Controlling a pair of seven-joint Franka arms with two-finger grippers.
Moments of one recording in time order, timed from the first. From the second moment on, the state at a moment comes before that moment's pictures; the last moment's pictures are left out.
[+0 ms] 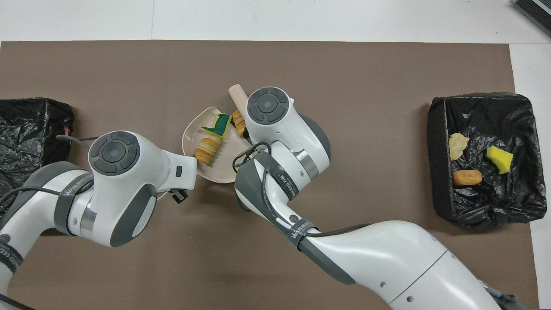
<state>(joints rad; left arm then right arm) -0.29 0.03 -0.10 -2.15 0.05 2.11 0.50 0.42 0.67 0.24 -1.33 -0.16 1.92 0.13</state>
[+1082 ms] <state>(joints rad) -0.29 0.02 -0.10 -2.15 0.05 2.11 0.52 0.45 0.58 0.25 -1.33 -0.14 1.65 0.03</state>
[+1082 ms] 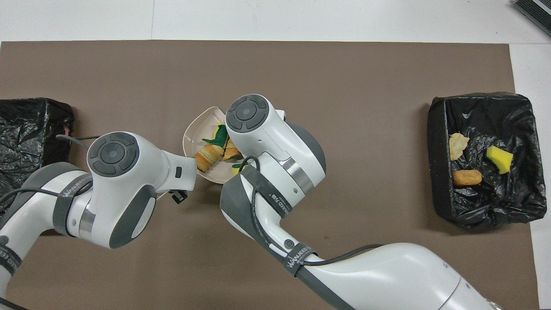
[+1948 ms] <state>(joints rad) -0.25 -0.05 -0.09 -2.15 0.05 2.09 0.67 0.37 0.55 0.25 -1.33 -0.06 1.65 0.03</state>
